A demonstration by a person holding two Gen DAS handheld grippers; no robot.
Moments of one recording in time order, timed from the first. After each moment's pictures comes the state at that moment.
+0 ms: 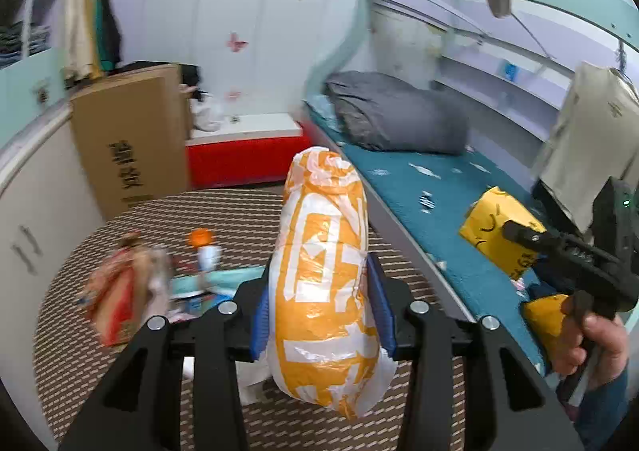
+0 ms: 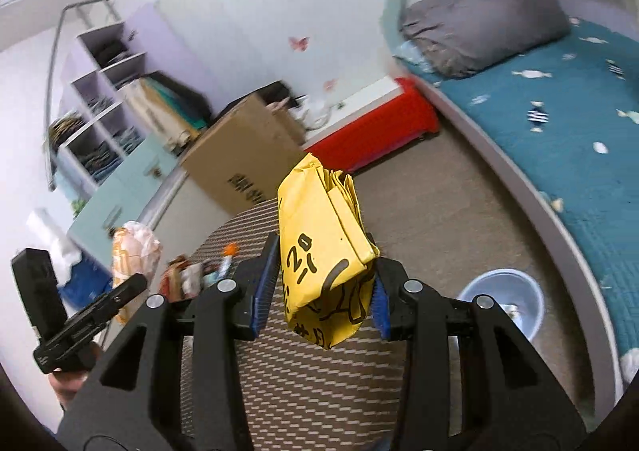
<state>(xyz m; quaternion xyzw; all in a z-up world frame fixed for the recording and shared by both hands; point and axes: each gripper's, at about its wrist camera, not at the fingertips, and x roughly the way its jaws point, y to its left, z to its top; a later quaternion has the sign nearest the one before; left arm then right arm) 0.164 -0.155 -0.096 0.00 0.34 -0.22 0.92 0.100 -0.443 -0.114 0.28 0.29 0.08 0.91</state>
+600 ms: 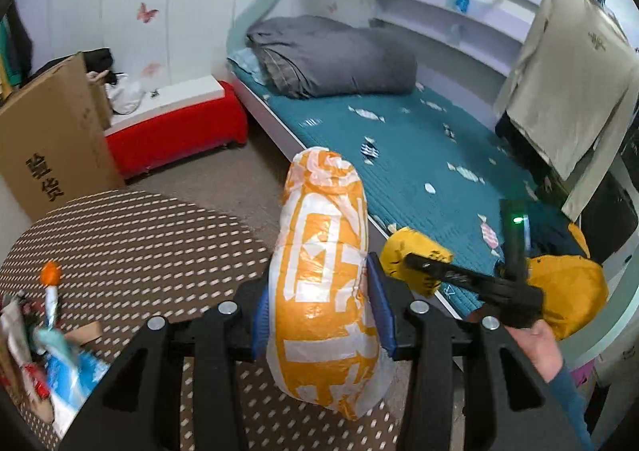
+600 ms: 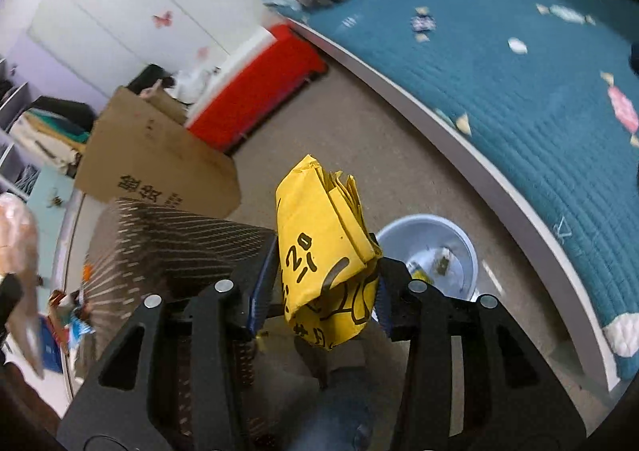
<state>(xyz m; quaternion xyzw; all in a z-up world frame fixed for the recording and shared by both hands) 0.219 -0.319 -0.158 0.07 0.40 -0.31 0.86 0.162 -0.562 -0.279 0.34 0.42 -0.06 0.84</state>
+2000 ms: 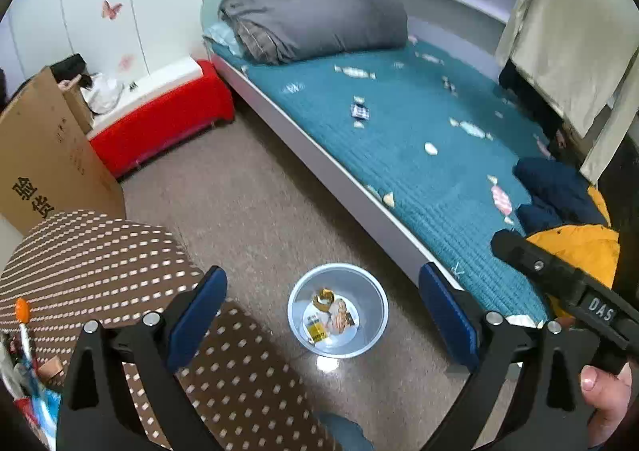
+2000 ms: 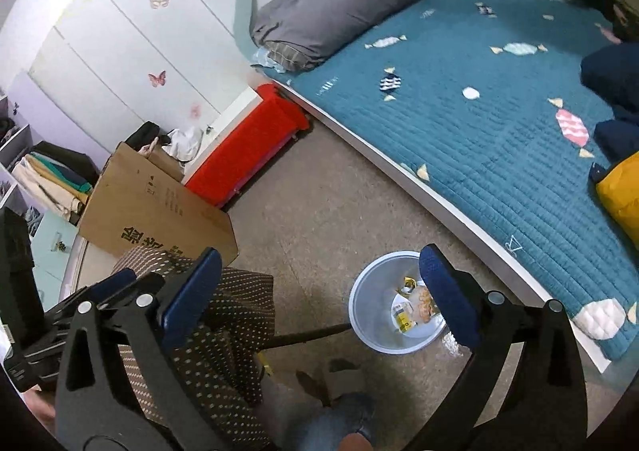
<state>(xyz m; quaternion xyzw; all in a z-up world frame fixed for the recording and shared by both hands) 0.226 -0.398 -0.183 0.14 0.44 -0.30 0.84 0.090 -0.575 -0.200 0.35 0.33 -0.11 0.87</state>
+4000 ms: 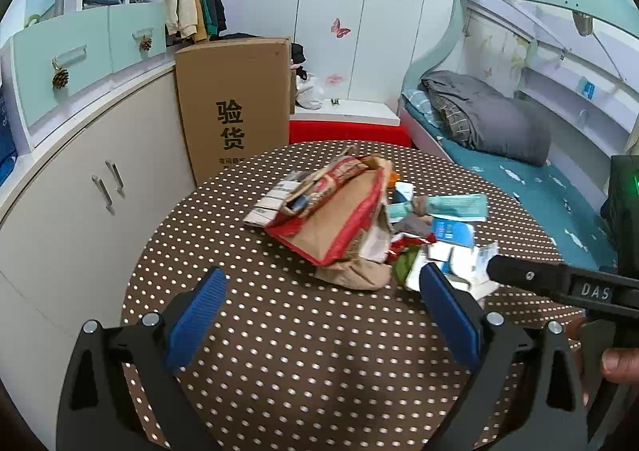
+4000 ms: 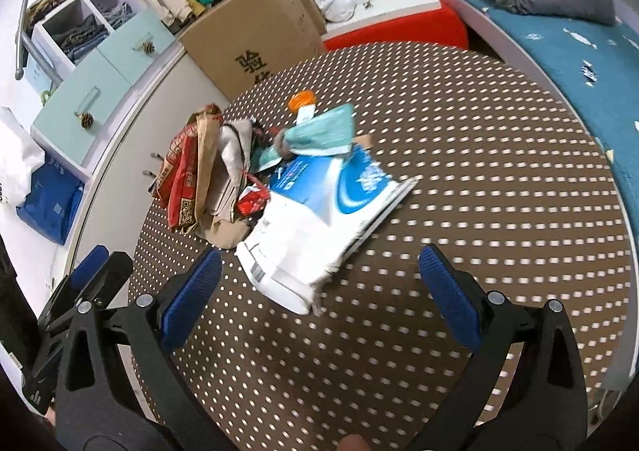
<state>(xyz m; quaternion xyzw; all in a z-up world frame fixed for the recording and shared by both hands) 0.140 0.033 -0.161 -0.01 0.35 -0.06 0.94 0.149 -0.187 -0.168 0.18 0.46 0.11 0.86</state>
